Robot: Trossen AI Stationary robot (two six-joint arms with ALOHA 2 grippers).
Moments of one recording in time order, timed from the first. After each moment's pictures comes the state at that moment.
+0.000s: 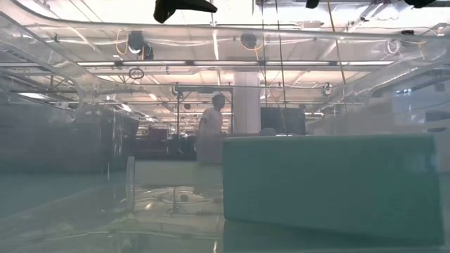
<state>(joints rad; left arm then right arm) -0.17 1.40 1.23 -0.29 -0.30 -0.63 0.18 1.05 0.59 0.78 0.22 0.17</state>
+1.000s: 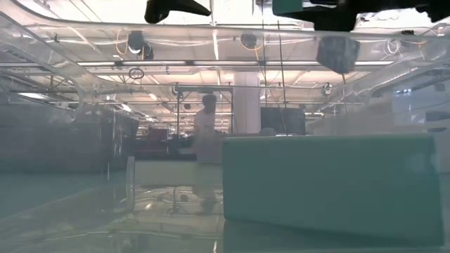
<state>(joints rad) -0.20 1.40 1.23 -0.35 -0.29 -0.76 0.45 1.40 0.60 0.63 0.27 0.99</state>
